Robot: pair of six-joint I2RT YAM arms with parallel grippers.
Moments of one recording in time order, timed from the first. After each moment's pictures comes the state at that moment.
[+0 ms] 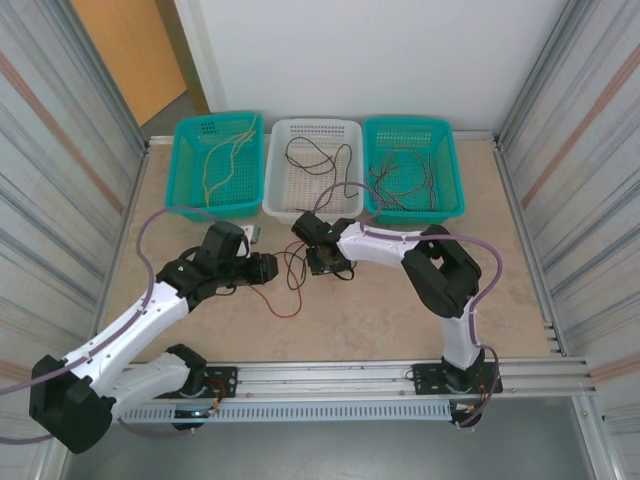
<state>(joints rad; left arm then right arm) -0.57 0.98 0.74 -0.58 0.16 -0.57 0.87 1.99 1.35 -0.66 0.16 0.66</state>
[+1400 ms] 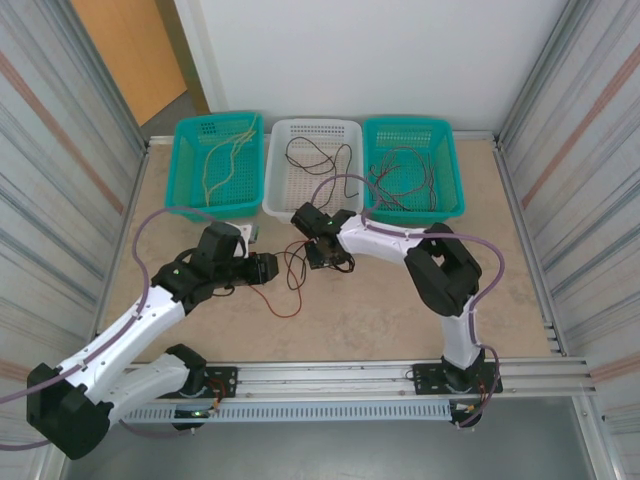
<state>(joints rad) -0.57 0.95 0.74 -0.58 0.18 -0.57 0.85 1.99 1.43 -0.72 0.15 0.59</state>
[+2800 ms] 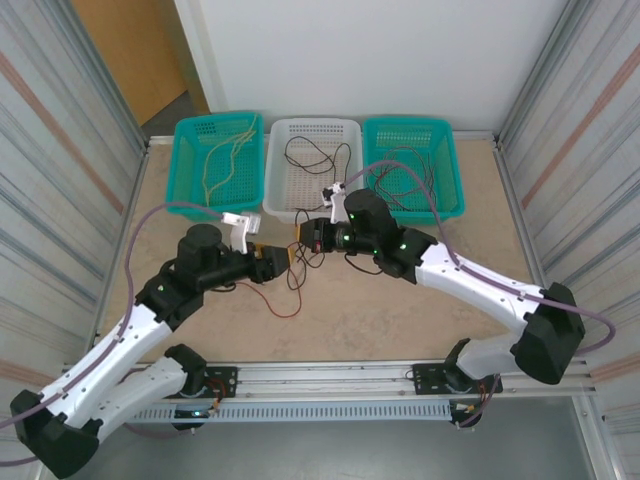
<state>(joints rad) -0.62 0.79 0.72 -0.30 0.38 -0.57 0.87 1.33 1.08 -0.11 -0.26 0.82</state>
